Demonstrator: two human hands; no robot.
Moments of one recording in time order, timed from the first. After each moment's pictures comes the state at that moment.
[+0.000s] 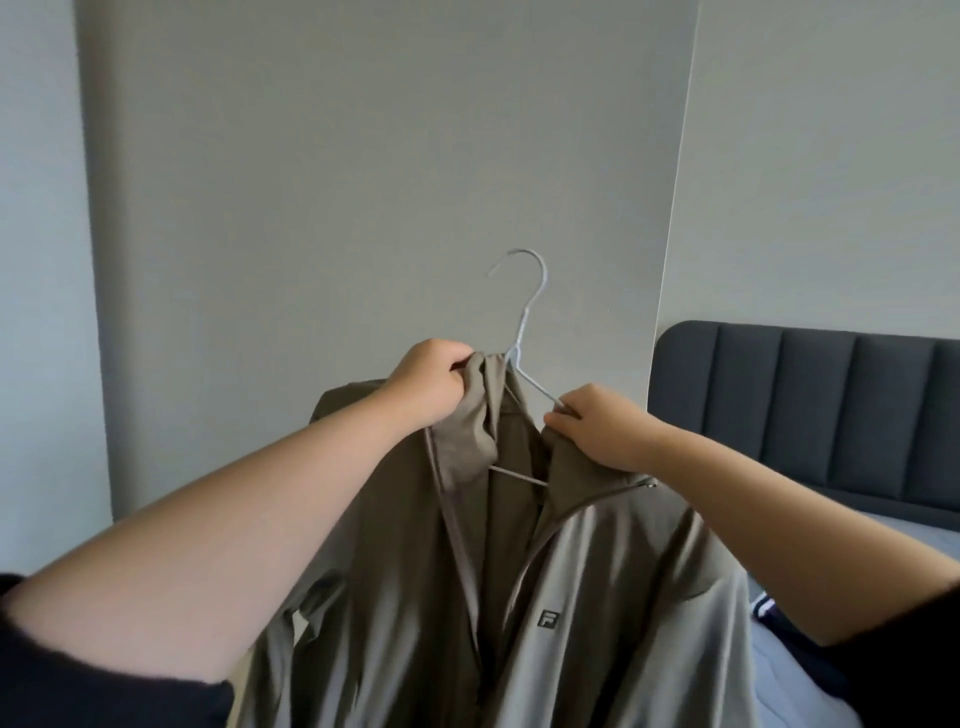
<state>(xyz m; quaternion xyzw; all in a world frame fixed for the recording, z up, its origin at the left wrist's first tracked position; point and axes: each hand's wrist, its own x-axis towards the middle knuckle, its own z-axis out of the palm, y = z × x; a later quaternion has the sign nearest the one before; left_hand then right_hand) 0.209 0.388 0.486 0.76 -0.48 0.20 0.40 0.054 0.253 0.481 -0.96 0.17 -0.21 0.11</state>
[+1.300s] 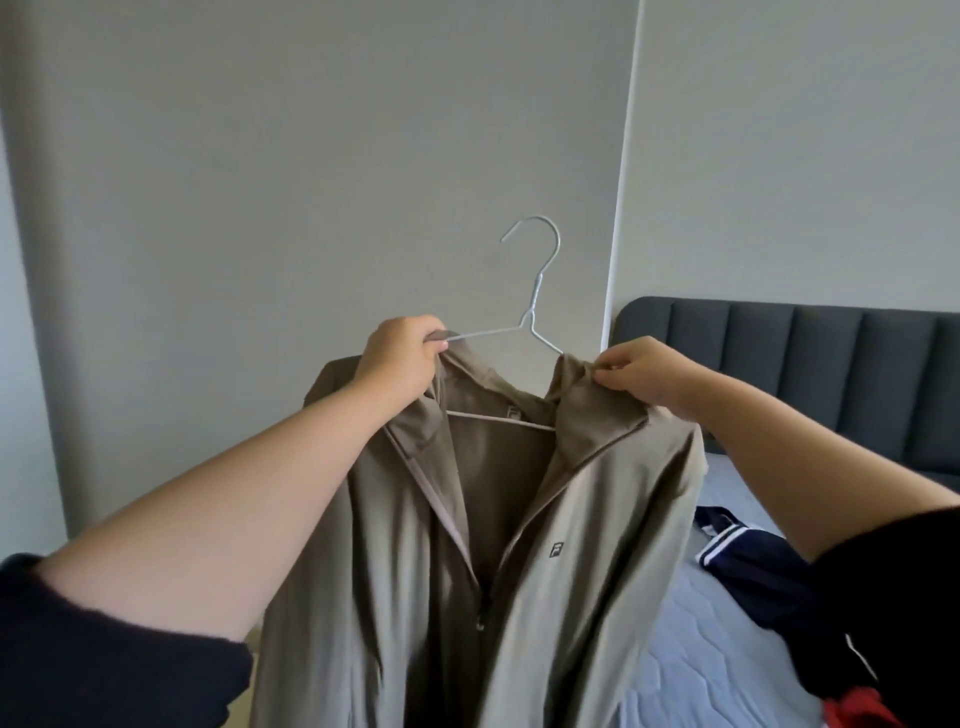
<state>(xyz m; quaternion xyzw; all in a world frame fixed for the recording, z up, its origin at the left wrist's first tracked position) 0.195 0.372 0.477 0.74 -0.44 0.29 0.42 -0.006 0.192 0.494 -0.90 0.24 -0.27 0.25</state>
